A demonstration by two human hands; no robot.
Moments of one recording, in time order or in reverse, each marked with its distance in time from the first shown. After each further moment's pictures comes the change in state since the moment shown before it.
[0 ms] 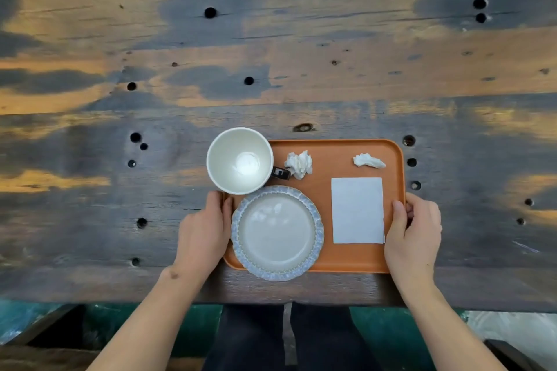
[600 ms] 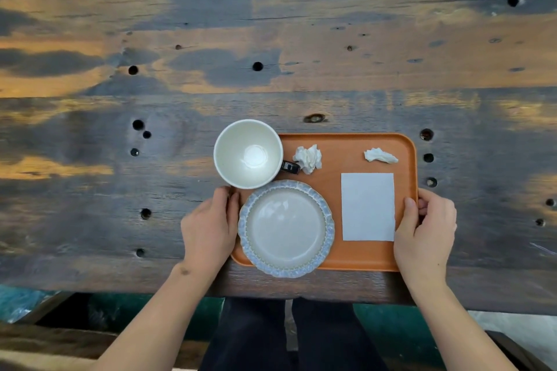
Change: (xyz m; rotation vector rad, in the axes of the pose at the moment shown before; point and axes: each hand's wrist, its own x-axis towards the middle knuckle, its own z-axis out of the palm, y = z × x) left_hand -0.006 -0.014 0.018 0.033 0.251 0.151; right_hand 0.001 0.006 0.005 -0.078 0.017 -0.021
